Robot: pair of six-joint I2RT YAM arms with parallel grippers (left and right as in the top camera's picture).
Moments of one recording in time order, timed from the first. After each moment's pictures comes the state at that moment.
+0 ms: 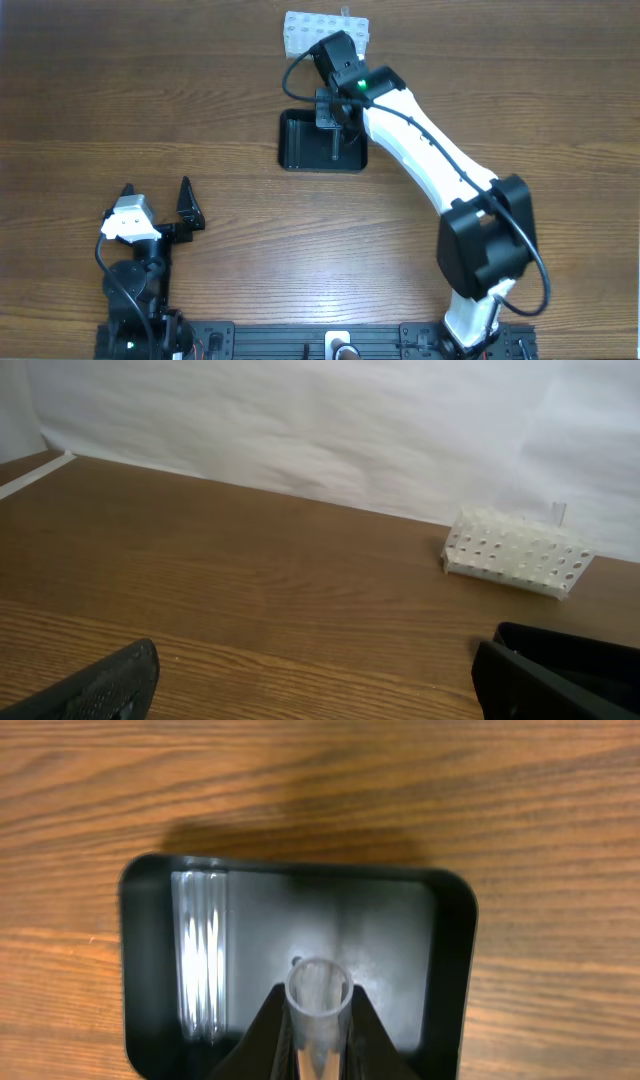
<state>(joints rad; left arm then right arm) 0.05 0.01 0.01 -0.07 -0.03 -0.18 0.50 1.98 1.66 -0.87 0.08 0.50</state>
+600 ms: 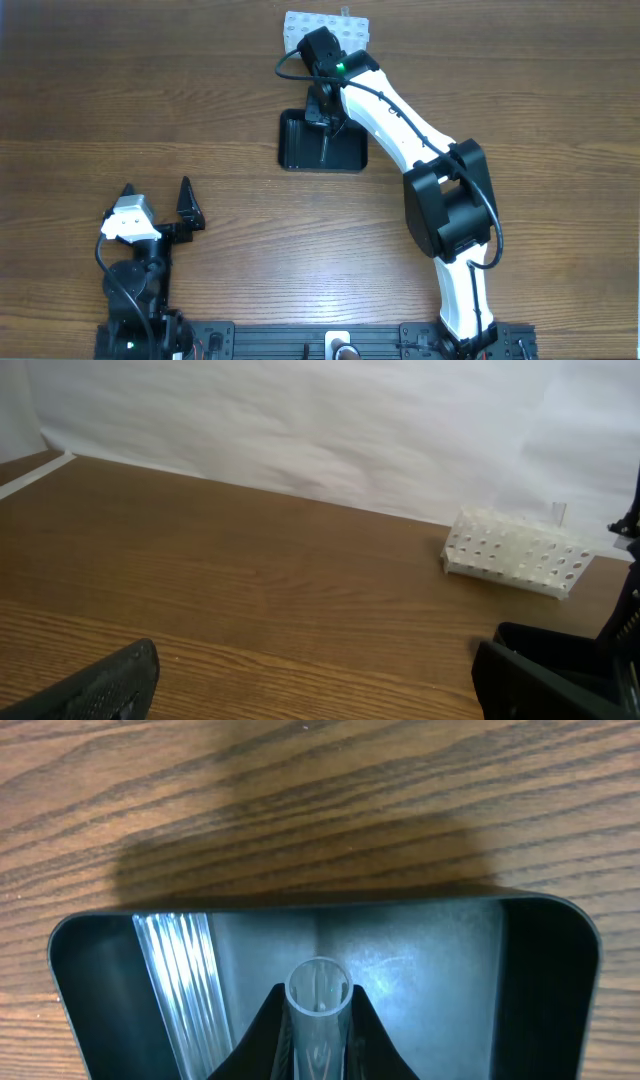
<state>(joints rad) 0.05 0.01 0.01 -0.07 -0.03 -0.18 0.50 2.19 1.82 -0.94 0.02 0.62</state>
